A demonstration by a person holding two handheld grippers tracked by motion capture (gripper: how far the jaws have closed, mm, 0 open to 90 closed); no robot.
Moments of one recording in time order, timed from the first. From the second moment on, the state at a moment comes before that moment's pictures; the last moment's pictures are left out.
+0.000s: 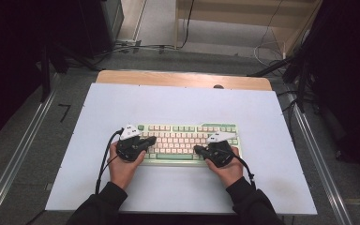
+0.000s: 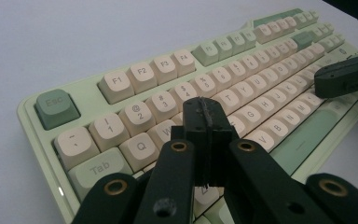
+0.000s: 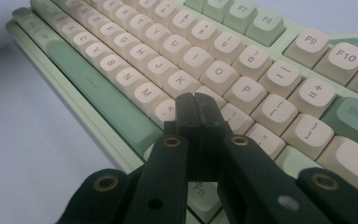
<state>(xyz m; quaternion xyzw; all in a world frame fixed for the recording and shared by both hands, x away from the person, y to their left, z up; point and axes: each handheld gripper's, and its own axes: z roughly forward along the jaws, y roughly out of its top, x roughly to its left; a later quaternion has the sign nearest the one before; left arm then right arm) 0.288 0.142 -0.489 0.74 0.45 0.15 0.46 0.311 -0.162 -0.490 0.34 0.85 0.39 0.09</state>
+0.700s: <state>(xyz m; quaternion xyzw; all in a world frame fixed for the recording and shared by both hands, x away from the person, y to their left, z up) 0.290 0.139 -0.490 0.74 0.46 0.14 0.47 0.309 -0.163 -0.486 0.34 0.84 0.41 0.10</state>
